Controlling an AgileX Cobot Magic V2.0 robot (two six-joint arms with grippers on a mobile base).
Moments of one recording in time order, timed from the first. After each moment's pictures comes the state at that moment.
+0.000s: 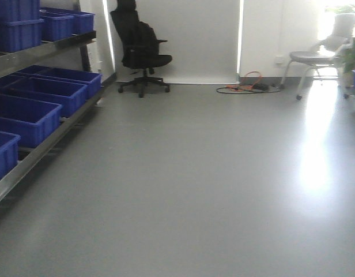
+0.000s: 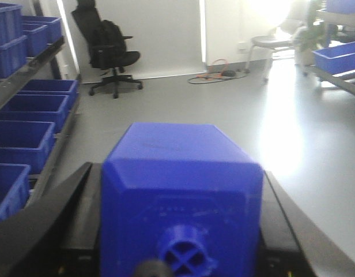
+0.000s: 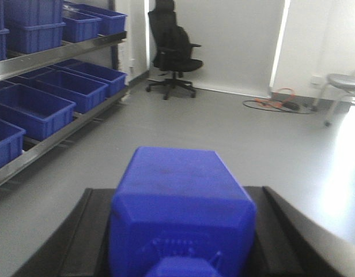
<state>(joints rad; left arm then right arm) -0.34 0.00 -0.48 0.22 0.65 -0.15 0.37 0.02 -0.48 -0.31 0.57 0.25</state>
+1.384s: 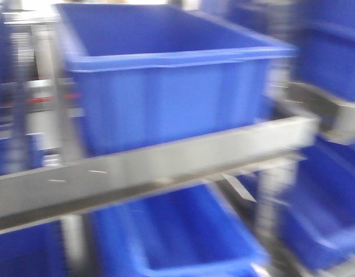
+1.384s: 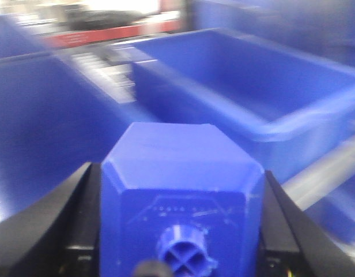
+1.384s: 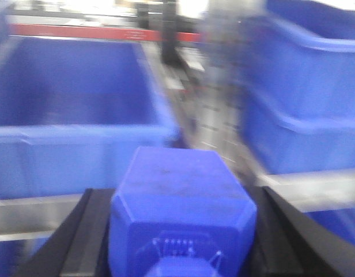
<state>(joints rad) -0.34 0.00 -0.48 0.22 0.65 -0.15 0.37 0.02 -0.48 -0.31 0.57 0.25</state>
